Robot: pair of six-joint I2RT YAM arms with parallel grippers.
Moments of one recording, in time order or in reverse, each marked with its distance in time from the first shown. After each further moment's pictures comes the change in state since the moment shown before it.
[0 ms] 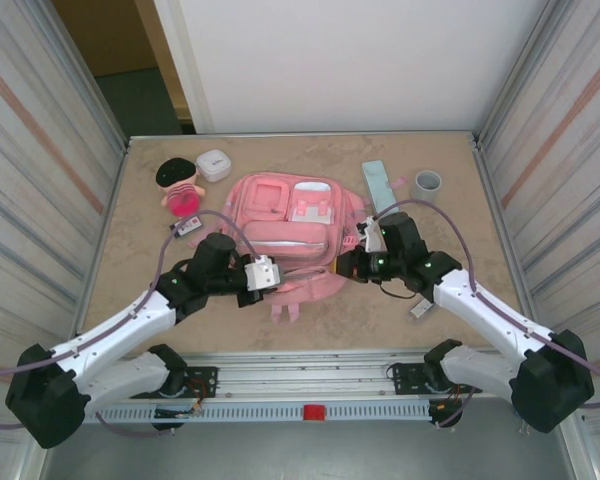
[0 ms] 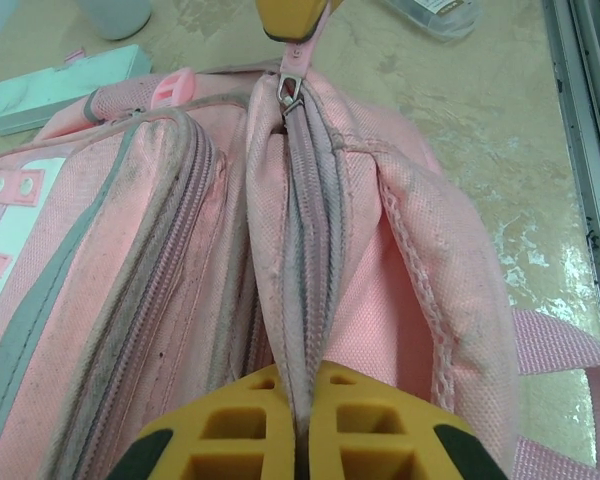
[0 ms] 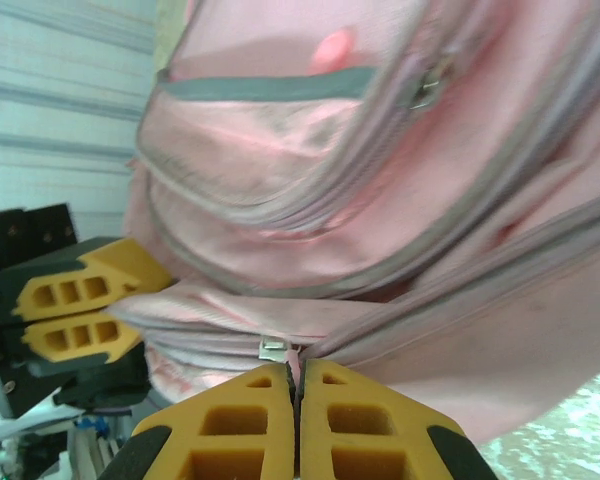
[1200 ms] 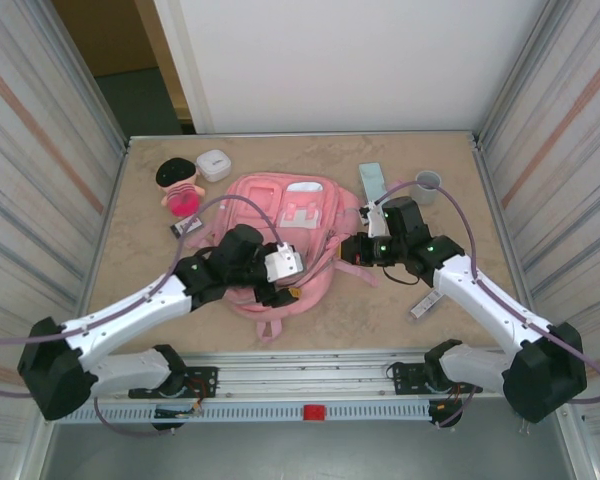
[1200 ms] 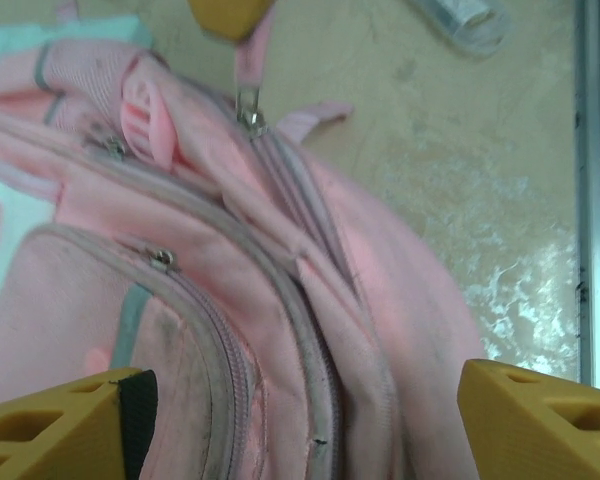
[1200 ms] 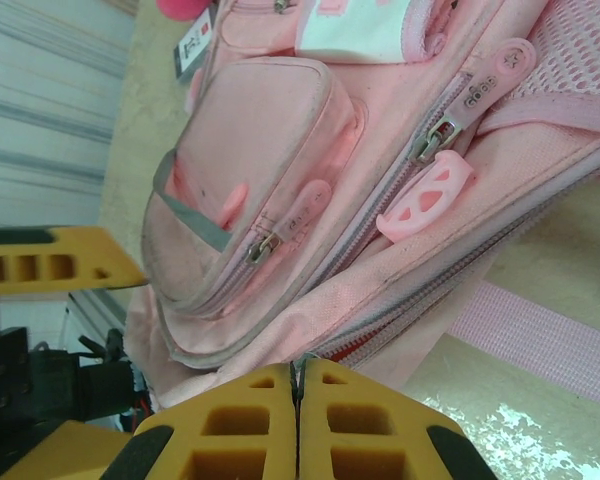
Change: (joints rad) left arm -0.153 0.177 0.204 -0.115 -0.185 -0.191; right arm -0.033 0.055 0.132 -0.082 0.059 -0.179
